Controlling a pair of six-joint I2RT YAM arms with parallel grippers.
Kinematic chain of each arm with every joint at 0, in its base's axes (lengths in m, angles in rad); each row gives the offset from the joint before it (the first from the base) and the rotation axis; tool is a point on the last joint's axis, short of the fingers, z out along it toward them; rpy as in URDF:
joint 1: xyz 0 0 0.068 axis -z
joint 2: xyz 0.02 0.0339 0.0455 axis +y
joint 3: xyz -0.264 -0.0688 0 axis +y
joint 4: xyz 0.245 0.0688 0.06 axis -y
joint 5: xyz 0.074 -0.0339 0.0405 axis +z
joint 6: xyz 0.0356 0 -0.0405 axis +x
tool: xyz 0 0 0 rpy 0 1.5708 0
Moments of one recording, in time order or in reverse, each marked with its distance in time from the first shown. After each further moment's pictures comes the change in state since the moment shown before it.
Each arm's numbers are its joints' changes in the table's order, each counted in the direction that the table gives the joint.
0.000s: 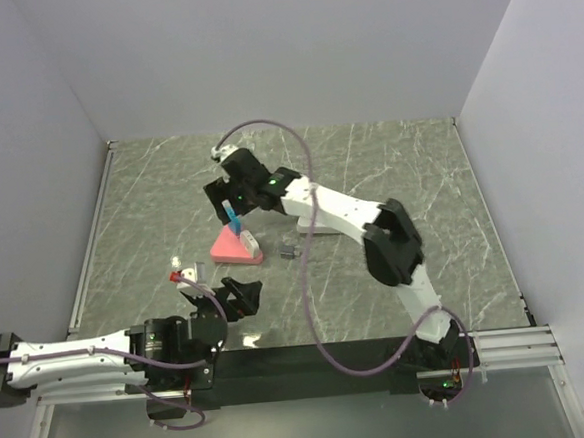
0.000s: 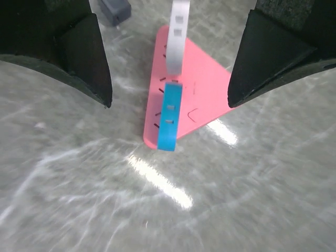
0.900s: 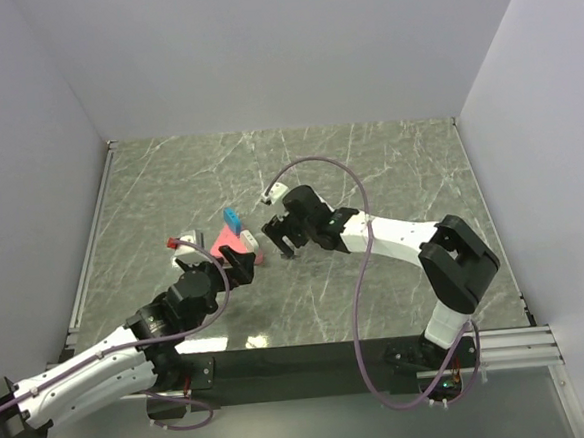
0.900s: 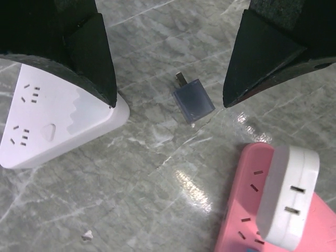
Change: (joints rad) left arm -0.519 0.073 -0.053 0.248 -0.423 0.394; right arm 0.061 -0.524 0.898 0.387 -0.011 -0.308
